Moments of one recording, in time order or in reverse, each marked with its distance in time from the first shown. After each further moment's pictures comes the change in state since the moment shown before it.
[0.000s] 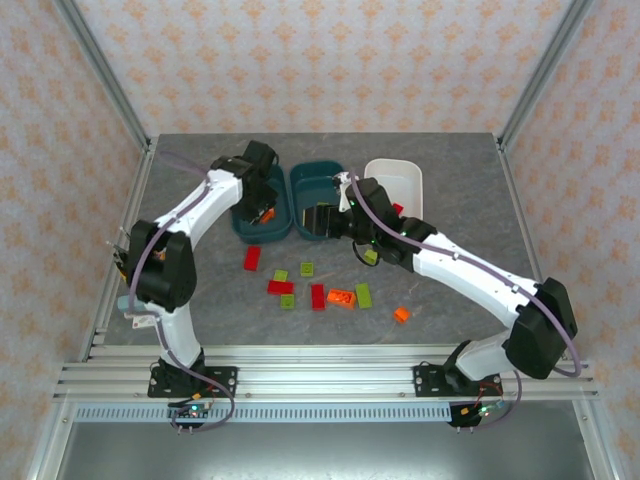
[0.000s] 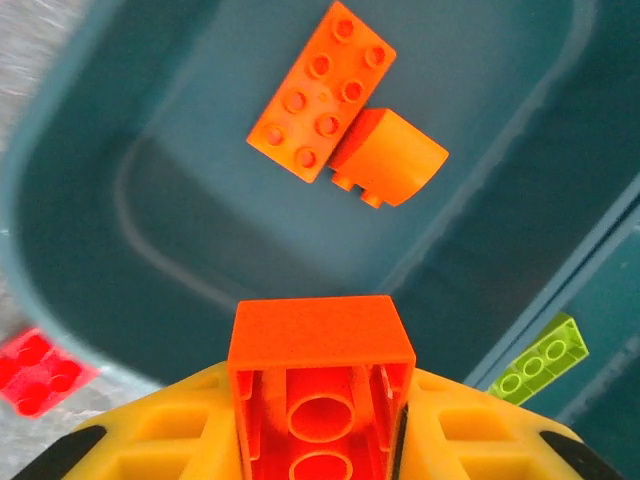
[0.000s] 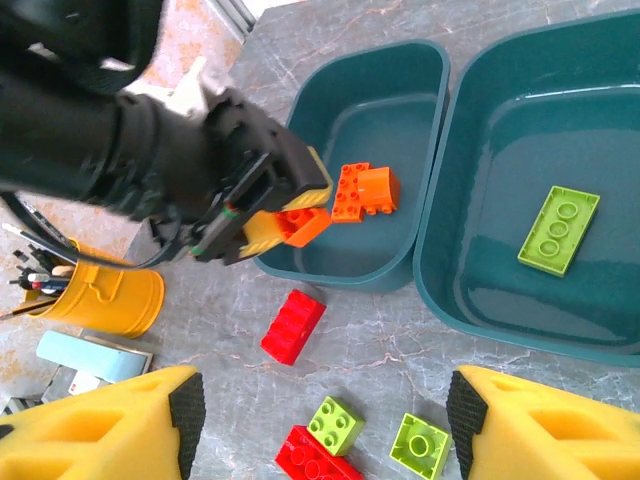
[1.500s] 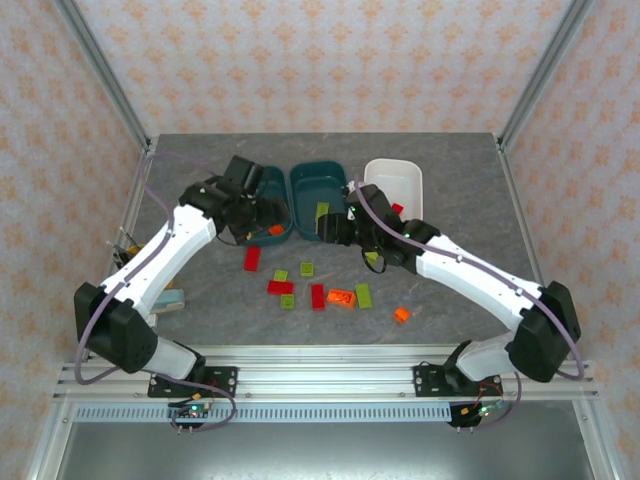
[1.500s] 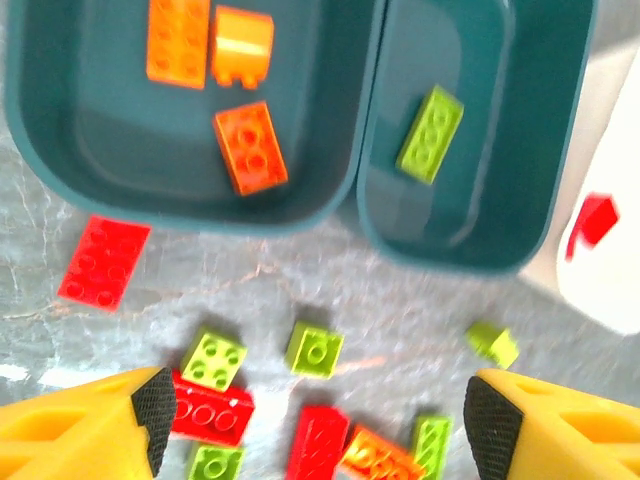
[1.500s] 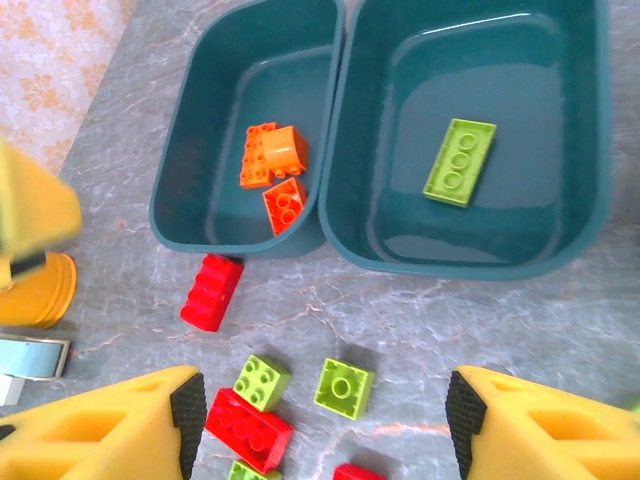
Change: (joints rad) left arm -0.134 -0.481 -0.292 0.026 0.105 0.407; right arm -0.004 -0.050 -0.027 -0.180 0.117 0.026
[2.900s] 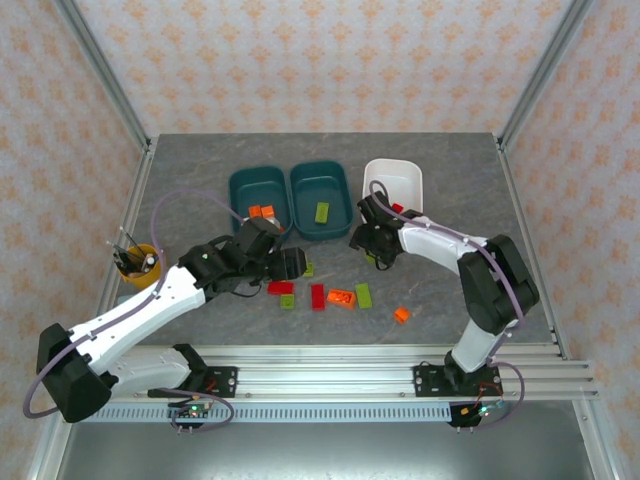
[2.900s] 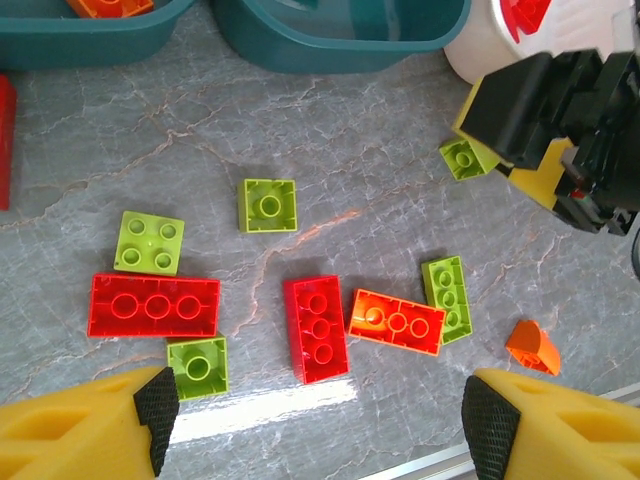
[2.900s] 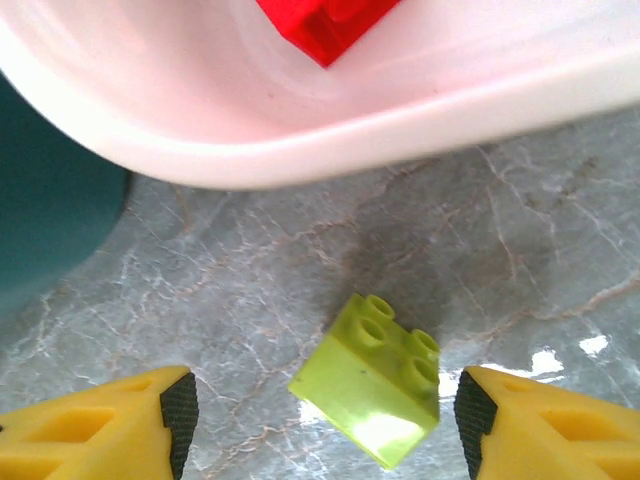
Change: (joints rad) left arm -0.295 -0.301 -0.367 0.229 -0.092 -0.011; right arm -0.237 0.352 -0.041 -0.106 -0.040 0.333
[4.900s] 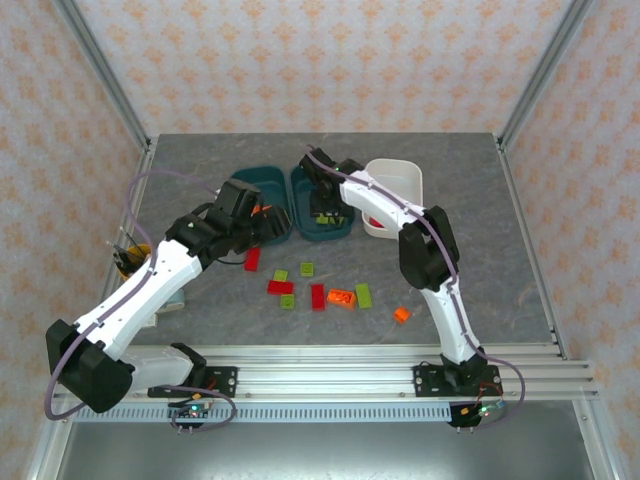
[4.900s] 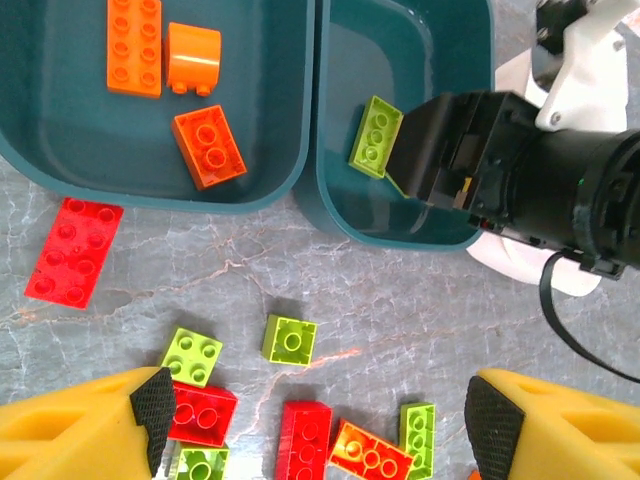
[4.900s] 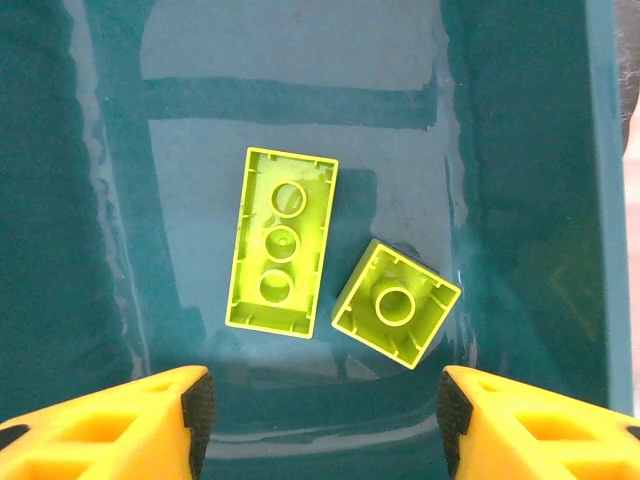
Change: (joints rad) left arm 0.232 0.098 0.184 -0.044 0.007 -0.060; right arm 0.119 0.537 0.935 -0.449 0.146 -0.346
